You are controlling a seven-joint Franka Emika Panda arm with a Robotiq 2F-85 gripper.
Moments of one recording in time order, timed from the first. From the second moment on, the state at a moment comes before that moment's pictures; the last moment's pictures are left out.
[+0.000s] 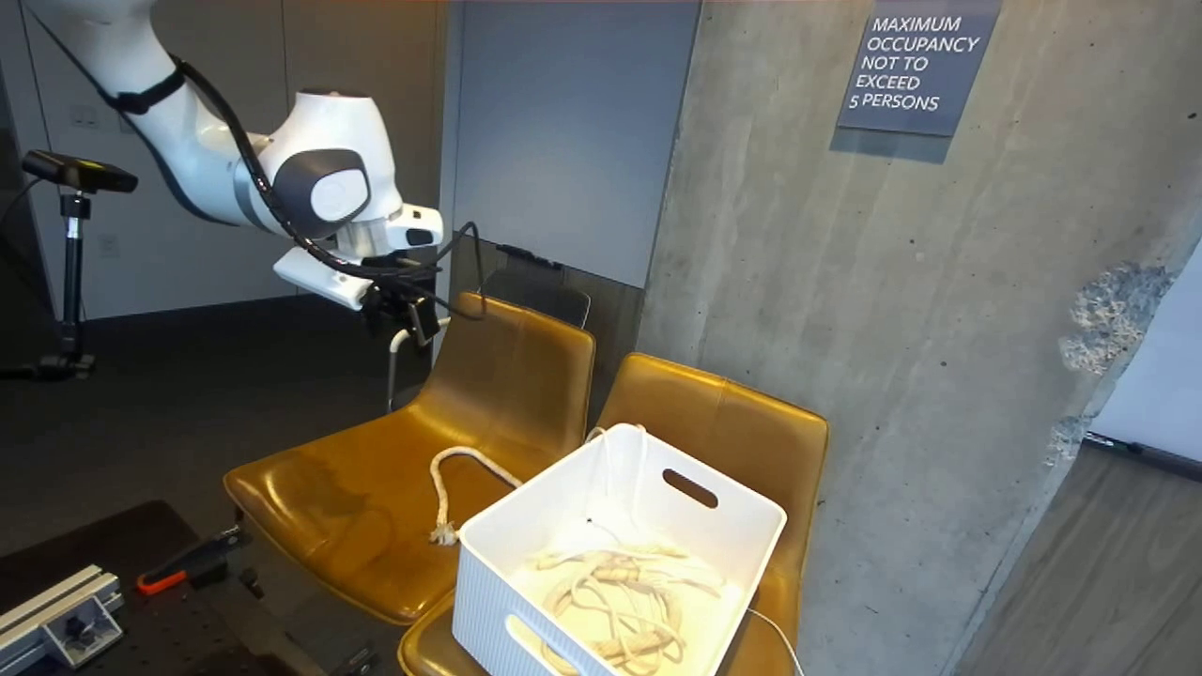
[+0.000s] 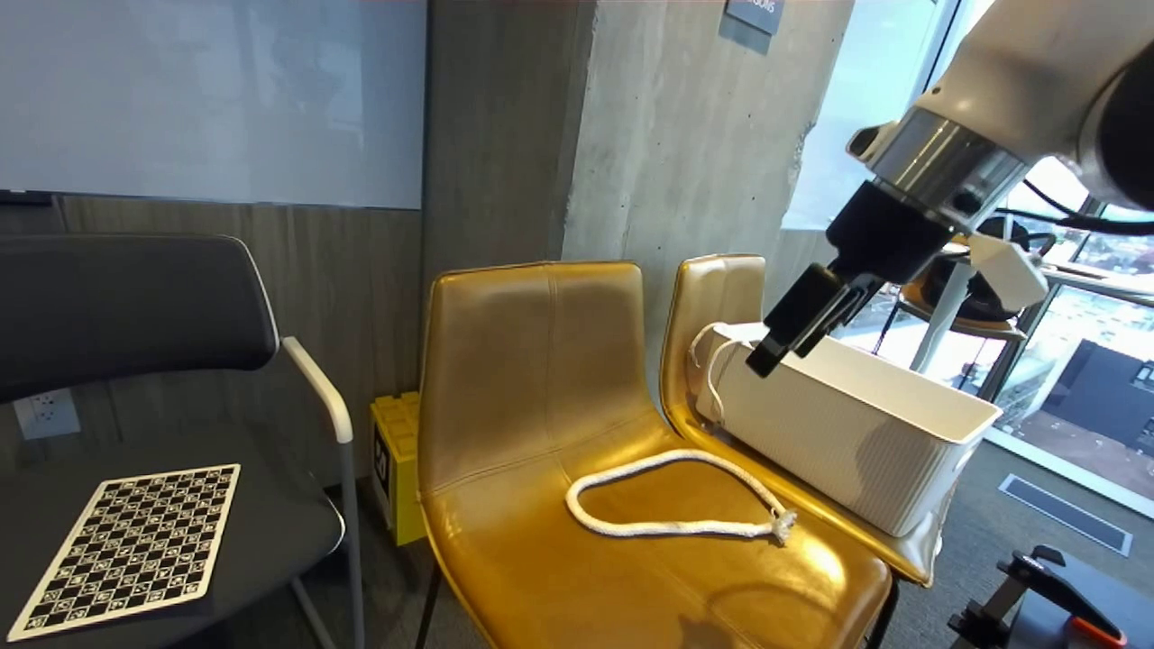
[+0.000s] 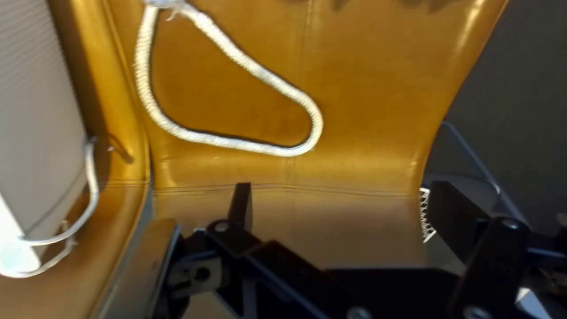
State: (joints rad) arm 0.13 0.10 0.12 -2.33 -0.05 2.77 0.14
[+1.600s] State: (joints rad) arm 0.33 0.92 -0.07 -1.74 -0.29 2.72 0.25
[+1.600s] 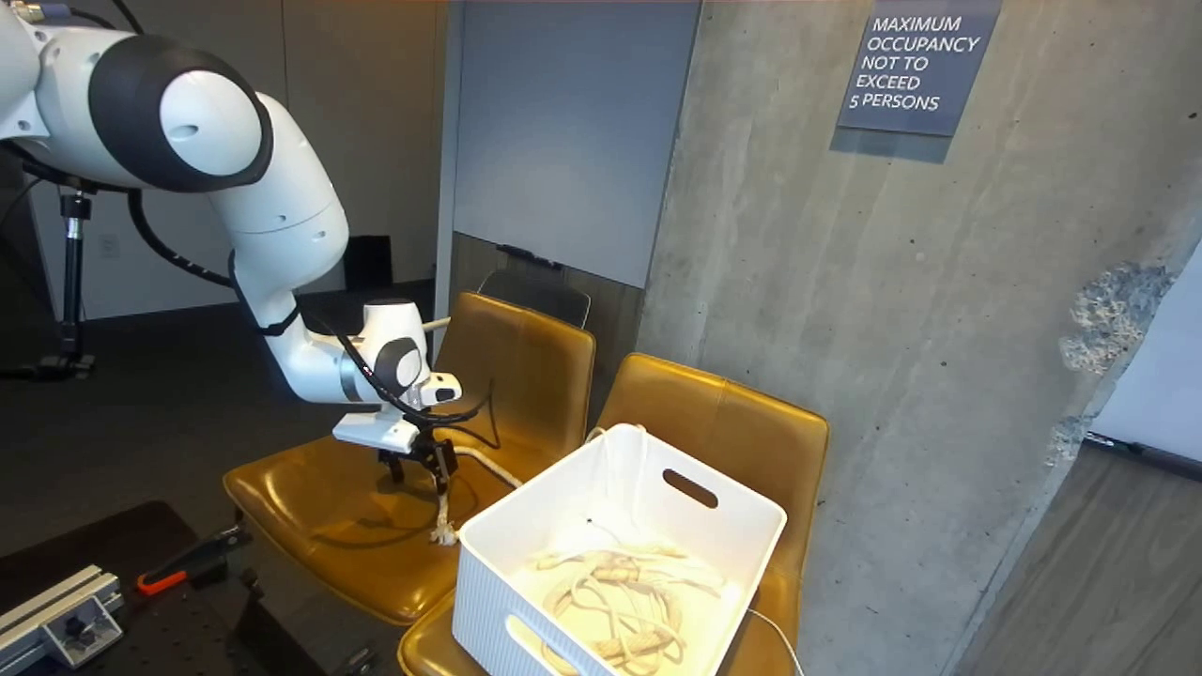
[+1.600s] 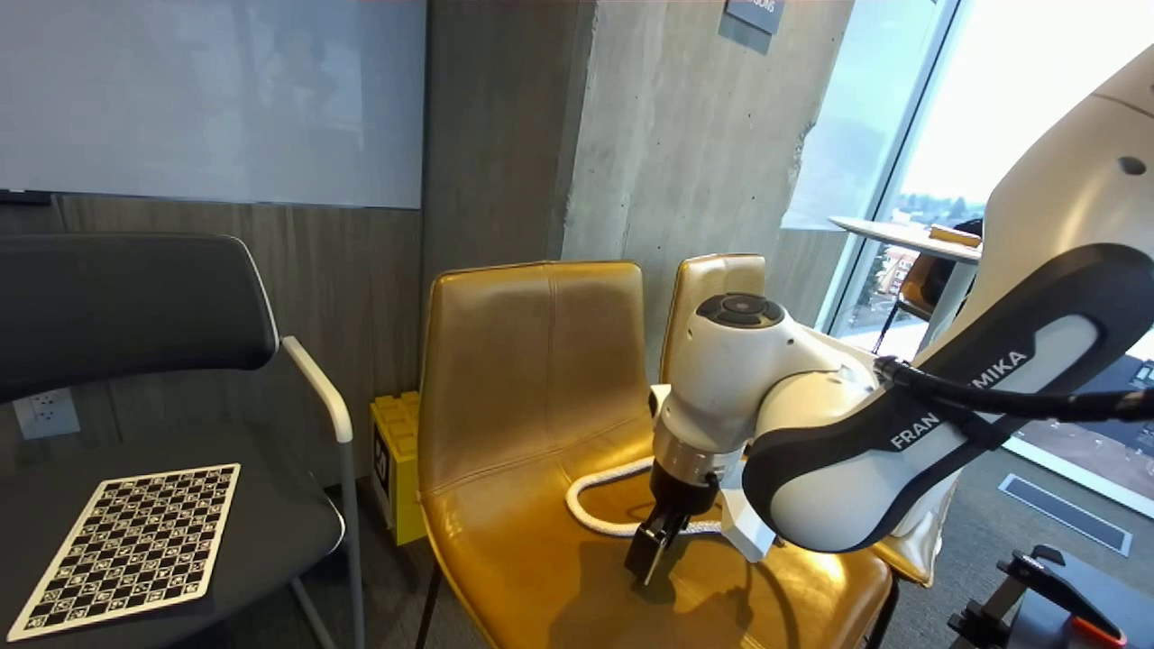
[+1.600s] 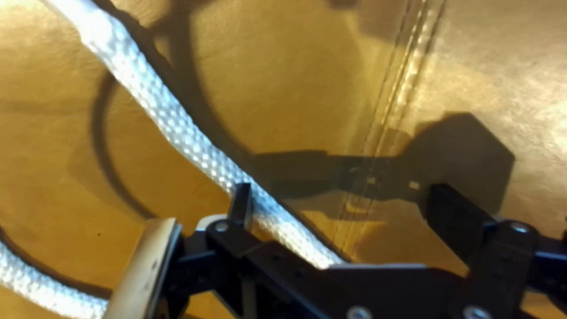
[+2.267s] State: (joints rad) arm 0.32 0.93 -0.07 -1.69 -0.26 2.67 0.23
